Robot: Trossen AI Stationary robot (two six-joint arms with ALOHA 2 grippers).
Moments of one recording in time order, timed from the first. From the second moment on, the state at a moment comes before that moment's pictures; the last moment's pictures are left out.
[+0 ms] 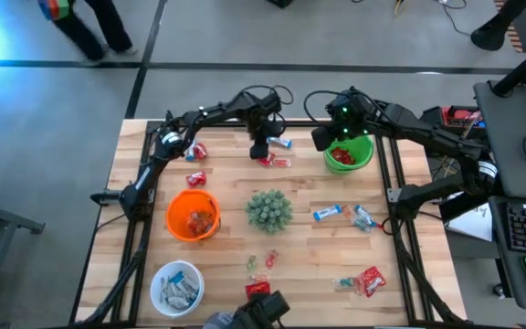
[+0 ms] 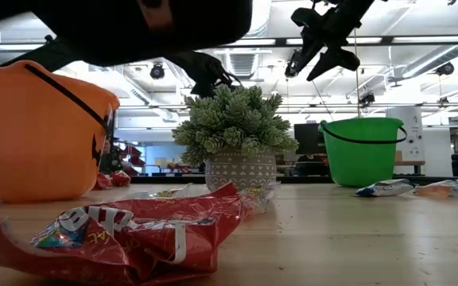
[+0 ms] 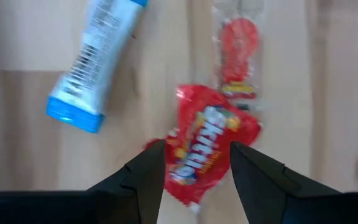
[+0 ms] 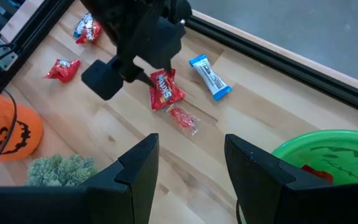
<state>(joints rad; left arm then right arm) 0.59 2.38 2.10 -1.11 0.25 0.57 -0.53 1.31 1.30 -0.81 -0.04 0.46</state>
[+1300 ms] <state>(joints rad) 0.59 2.39 2.18 -1.27 0.23 0.59 -0.53 1.30 1.30 -0.83 -0.06 0.45</state>
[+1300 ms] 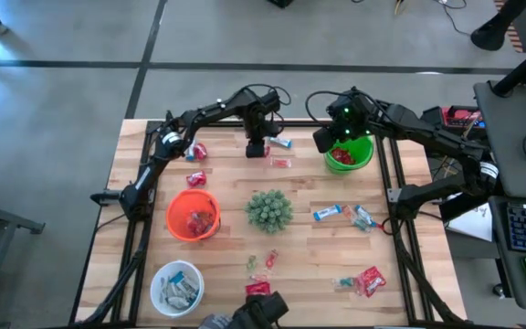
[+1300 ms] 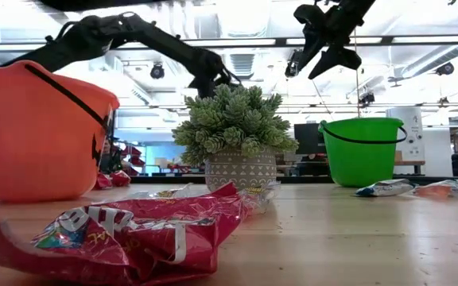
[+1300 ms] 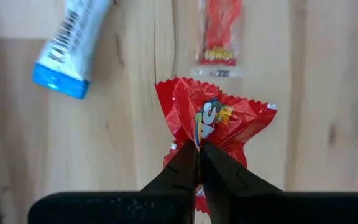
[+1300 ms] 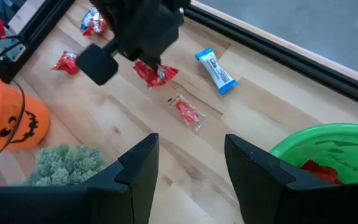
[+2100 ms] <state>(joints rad) 0.56 2.32 2.36 -1.37 0.44 0.54 -0.53 1.31 1.30 -0.67 -0.14 0.47</state>
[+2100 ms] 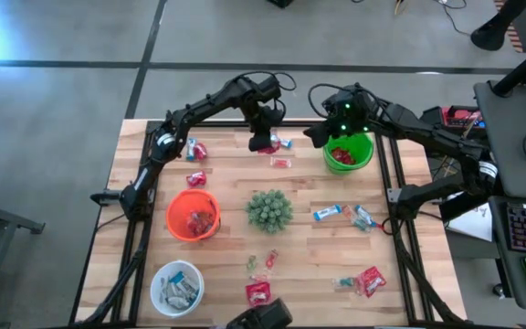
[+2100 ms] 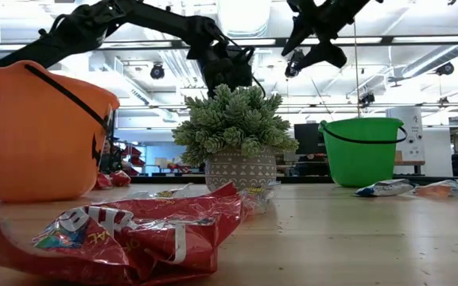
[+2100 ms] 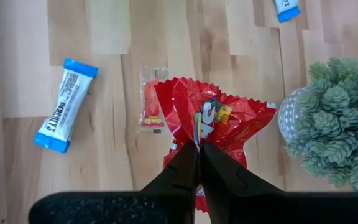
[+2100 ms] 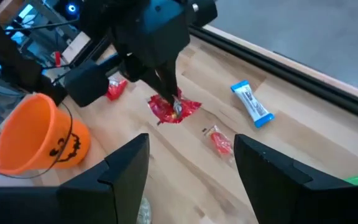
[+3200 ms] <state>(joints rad) 0.56 2.11 2.35 -1.20 0.46 0.54 -0.50 1.46 1.30 -0.31 -0.21 0.59</state>
